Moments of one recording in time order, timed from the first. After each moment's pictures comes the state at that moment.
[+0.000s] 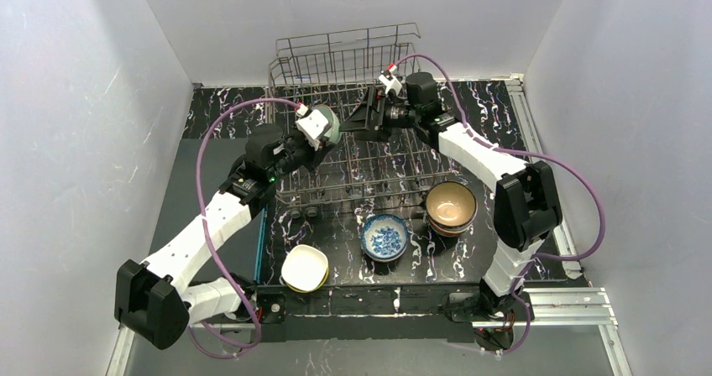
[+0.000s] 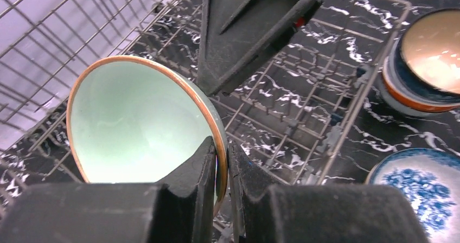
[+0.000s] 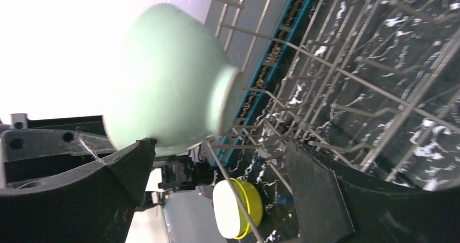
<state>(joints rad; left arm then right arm) -0.50 1.14 0.91 0.02 0.34 0.21 0.50 1.77 1.43 -0.05 -0.77 0.81</state>
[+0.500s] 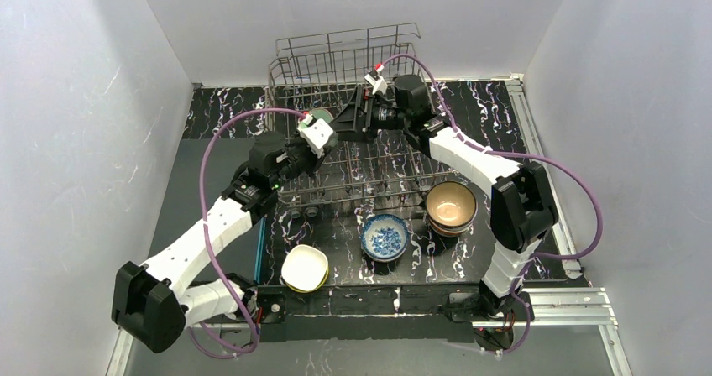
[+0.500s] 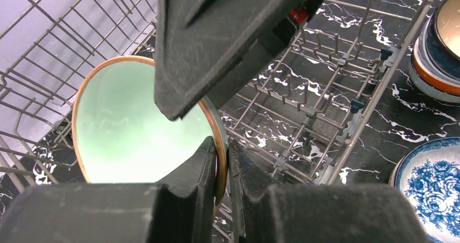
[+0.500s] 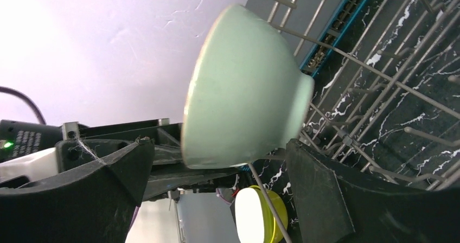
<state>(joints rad) -0.53 1.12 0.85 0.05 0.22 0.31 0.59 1.78 1.43 0.13 -0.79 0.94</state>
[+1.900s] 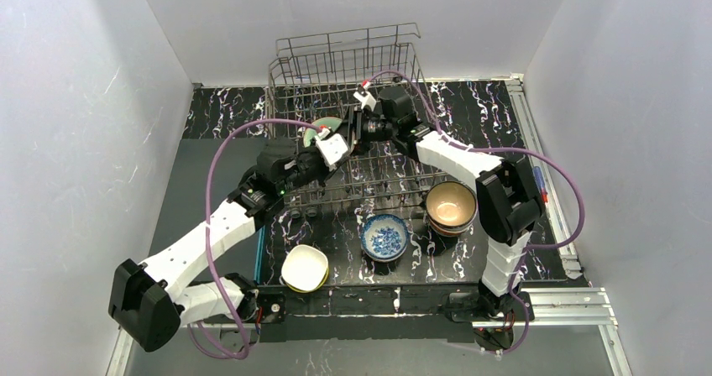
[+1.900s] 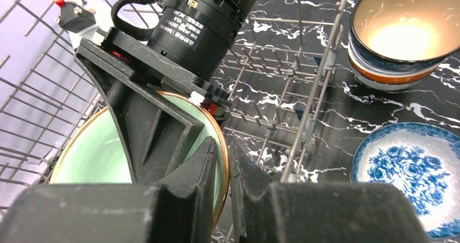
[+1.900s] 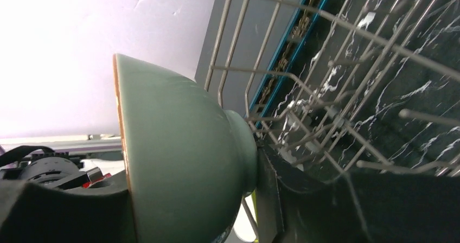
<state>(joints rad) -0.62 1.11 0.84 0.07 0.30 0.38 0.62 1.86 1.43 0.08 -0.78 0.92</state>
